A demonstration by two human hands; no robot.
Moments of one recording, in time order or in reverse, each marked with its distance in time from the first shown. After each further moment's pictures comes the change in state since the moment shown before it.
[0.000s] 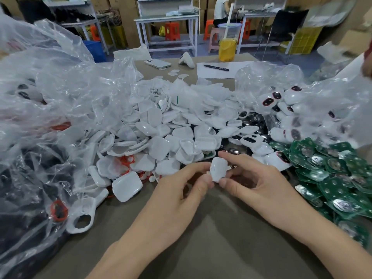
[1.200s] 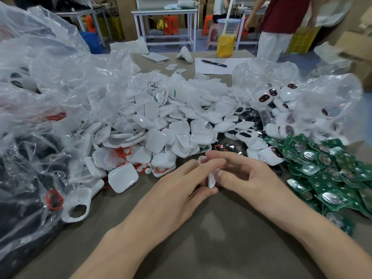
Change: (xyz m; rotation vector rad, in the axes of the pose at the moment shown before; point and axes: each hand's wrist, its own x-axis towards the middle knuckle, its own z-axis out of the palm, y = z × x) left_hand 0.001 -0.005 0.005 0.362 -0.081 0.217; right_hand -0.002 -0.010 0.005 0.144 -0.095 0.077
